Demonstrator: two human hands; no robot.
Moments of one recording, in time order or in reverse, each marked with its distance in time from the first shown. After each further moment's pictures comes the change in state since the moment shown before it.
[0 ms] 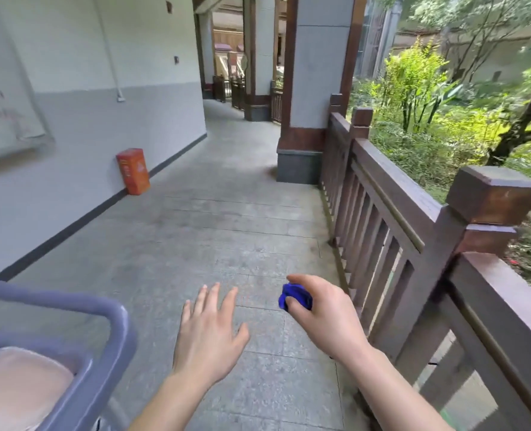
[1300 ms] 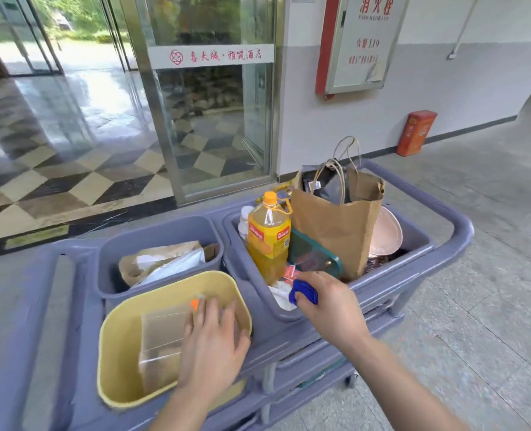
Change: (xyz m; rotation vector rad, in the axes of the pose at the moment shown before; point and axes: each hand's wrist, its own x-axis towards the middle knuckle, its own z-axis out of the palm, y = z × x) left_hand -0.577 -0.233 -0.088 0.206 0.080 -0.959; right_hand -0.331 -0.360 0.222 0.304 -0.613 -0.766
